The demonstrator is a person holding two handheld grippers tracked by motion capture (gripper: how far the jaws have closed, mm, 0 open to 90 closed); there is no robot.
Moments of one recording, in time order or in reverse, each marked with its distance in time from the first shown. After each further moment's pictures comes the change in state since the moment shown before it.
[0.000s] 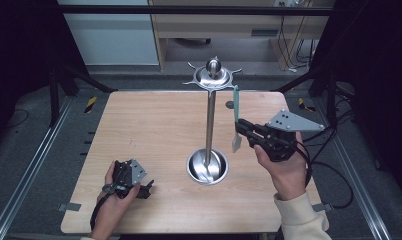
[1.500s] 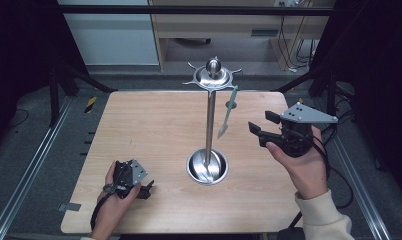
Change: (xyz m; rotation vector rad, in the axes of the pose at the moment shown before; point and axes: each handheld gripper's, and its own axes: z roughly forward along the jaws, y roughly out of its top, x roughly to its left) left arm -0.001 0.000 0.002 0.009 -0.006 0.003; right arm -0.025 0.007 -0.017 0.120 -0.174 -0.007
